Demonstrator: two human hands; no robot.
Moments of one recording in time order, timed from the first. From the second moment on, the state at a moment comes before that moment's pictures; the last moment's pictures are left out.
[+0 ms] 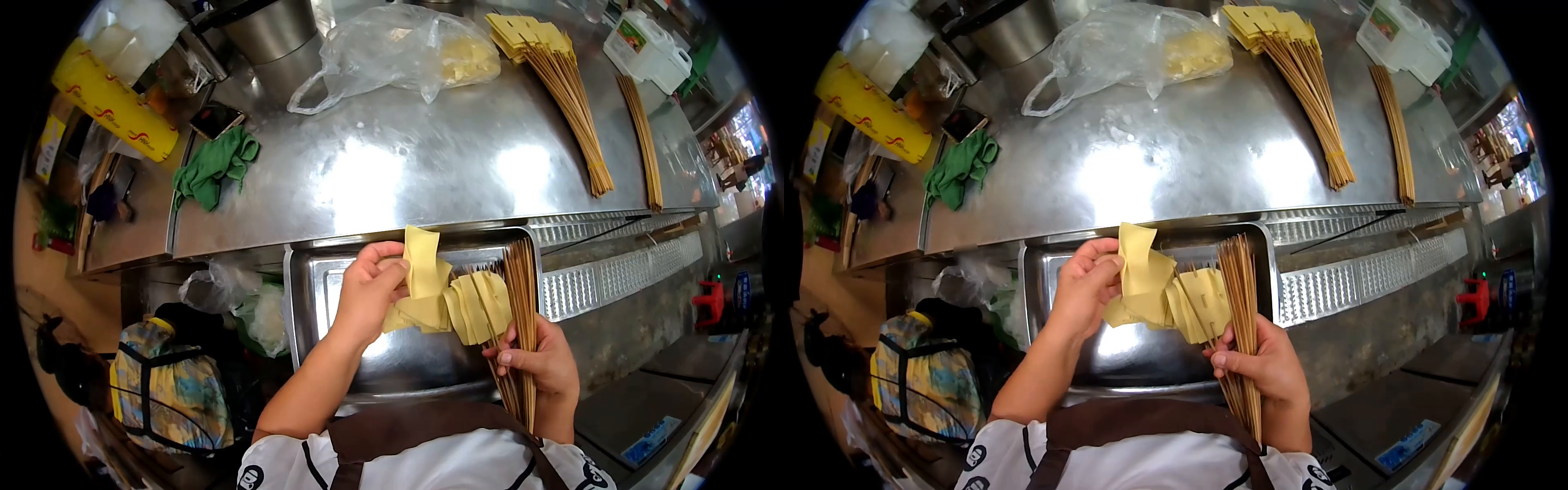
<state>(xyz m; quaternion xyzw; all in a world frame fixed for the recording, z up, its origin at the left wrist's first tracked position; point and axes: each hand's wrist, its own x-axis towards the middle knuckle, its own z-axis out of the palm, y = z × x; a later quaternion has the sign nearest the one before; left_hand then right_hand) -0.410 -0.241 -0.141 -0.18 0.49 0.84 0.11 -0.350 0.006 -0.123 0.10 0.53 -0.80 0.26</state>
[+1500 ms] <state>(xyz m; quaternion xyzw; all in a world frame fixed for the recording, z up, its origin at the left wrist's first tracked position) -0.395 -0.195 -0.124 -0.09 0.51 0.85 0.11 -0.351 -0.001 -0.125 0.13 0.54 -0.79 0.26</state>
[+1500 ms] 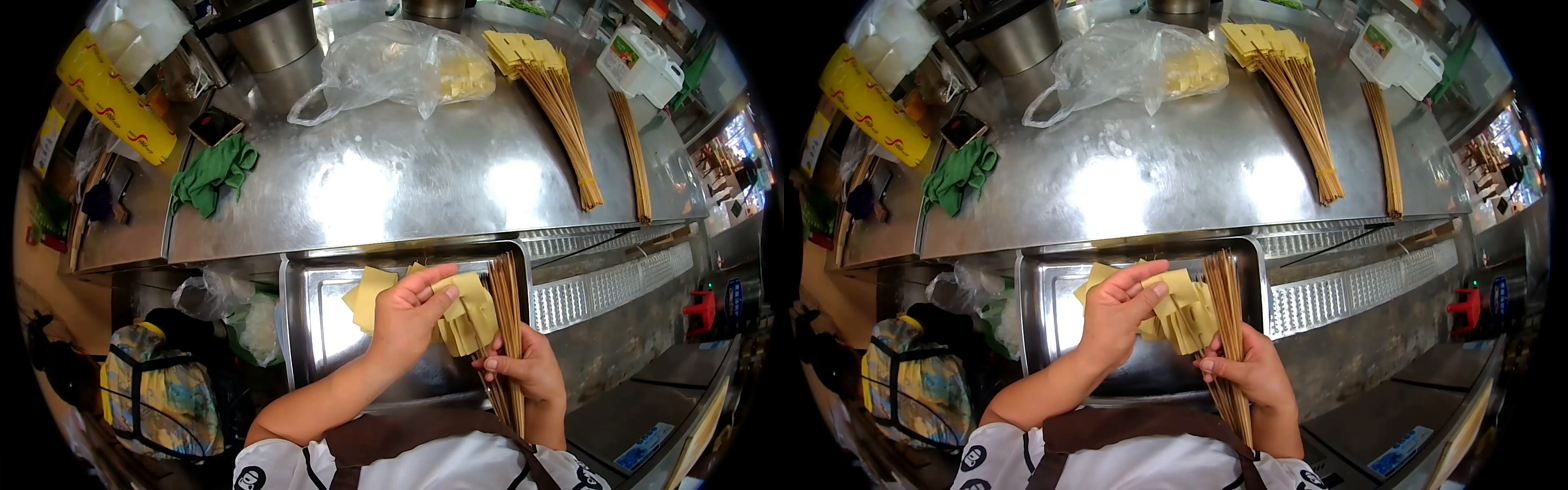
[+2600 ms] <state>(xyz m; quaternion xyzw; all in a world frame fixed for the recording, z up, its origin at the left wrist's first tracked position) -0.389 -0.185 -0.133 -0.11 0.53 0.84 -0.01 -0.351 -0.003 -0.125 0.14 0.54 -0.79 0.26</state>
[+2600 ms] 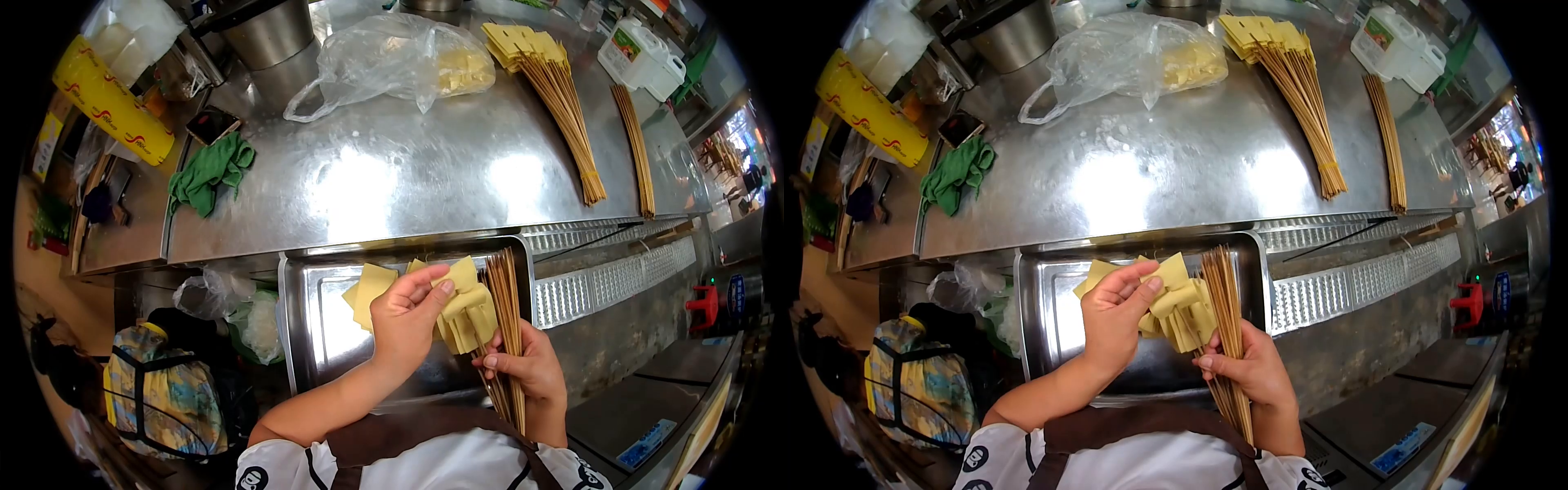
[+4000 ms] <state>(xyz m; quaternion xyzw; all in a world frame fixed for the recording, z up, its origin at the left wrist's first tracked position) -0.387 -0.182 -0.156 0.02 0.88 0.48 -0.02 -0.349 0.009 -0.117 0.08 0.51 -0.83 0.21</state>
